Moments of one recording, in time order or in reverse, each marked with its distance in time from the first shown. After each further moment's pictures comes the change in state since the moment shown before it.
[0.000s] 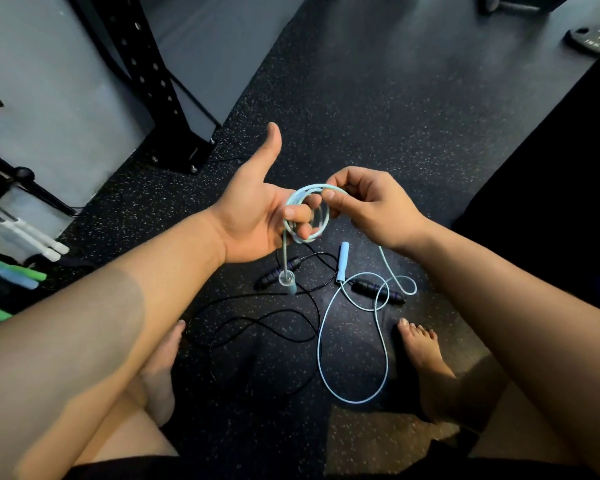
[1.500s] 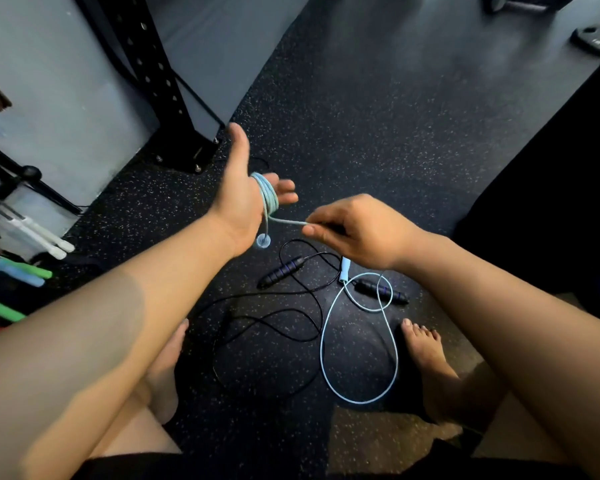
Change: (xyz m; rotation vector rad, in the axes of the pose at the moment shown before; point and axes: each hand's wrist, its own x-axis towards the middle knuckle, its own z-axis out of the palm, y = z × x) left_hand 0.027 -0.017 -0.028 -0.016 0.559 0.342; right_hand -0.004 0.001 0.012 -0.711 -0.256 -0.327
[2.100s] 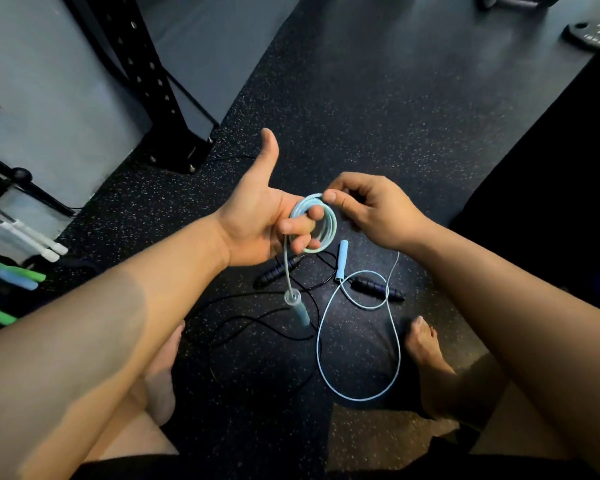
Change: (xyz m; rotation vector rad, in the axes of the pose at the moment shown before) left_hand -0.032 0.019 0.017 0.084 -0.655 -0.356; right_hand -0.007 0.025 -0.006 0.393 0.211 0.290
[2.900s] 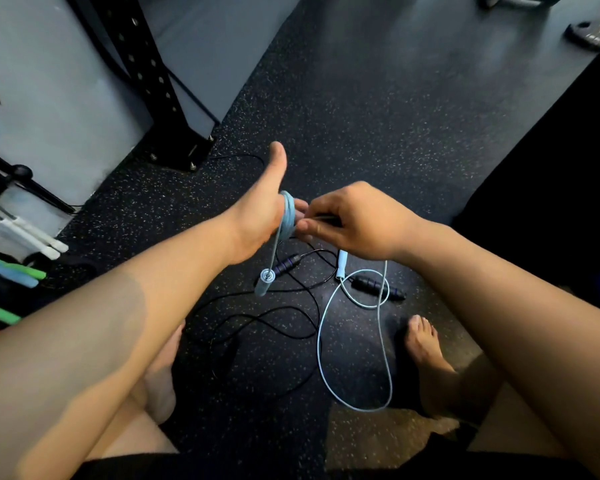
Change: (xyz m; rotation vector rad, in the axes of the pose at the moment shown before) left_hand 0.017 -0.019 -0.021 0.414 0.306 0.011; right_hand -0.003 -0.036 0.008 -0.395 -0.211 -0.249
